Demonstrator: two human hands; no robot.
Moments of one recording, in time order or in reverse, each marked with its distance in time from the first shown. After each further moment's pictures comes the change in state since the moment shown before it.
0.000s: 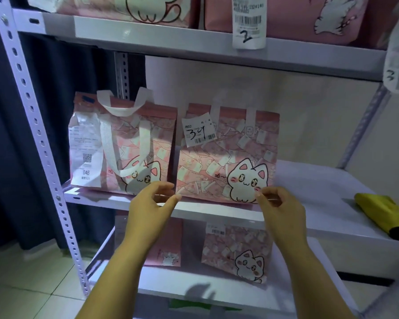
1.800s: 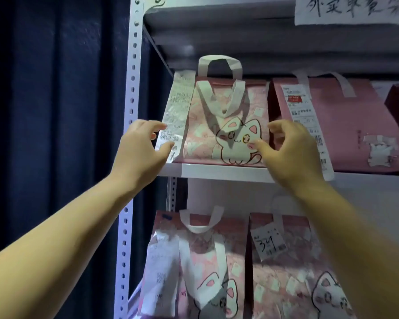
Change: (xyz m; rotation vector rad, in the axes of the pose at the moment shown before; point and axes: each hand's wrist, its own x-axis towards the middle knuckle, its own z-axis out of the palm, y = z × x) left_hand 0.206 0.146 -0.245 0.278 0.381 0.657; right_hand 0.080 -0.332 0.067 -0.167 0.364 -0.724
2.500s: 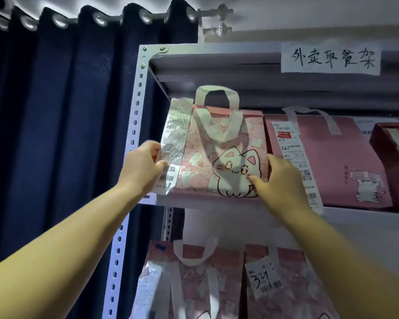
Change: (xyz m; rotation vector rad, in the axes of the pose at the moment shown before) left_hand 0.036 0.002 0.008 -0.008 -0.052 -0.181; right_hand 0.016 0.012 -0.001 -0.072 -0.158 0.073
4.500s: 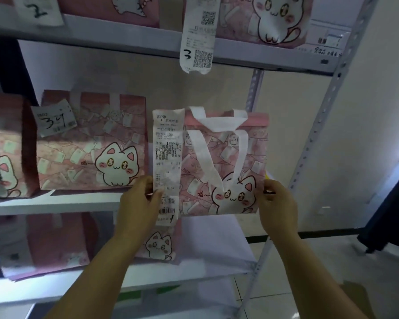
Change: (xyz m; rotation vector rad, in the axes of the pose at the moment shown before) left_hand -0.420 0.223 0.303 -0.301 -0.466 -0.302; right_hand -0.290 0.413 -0.231 0.059 -0.096 0.684
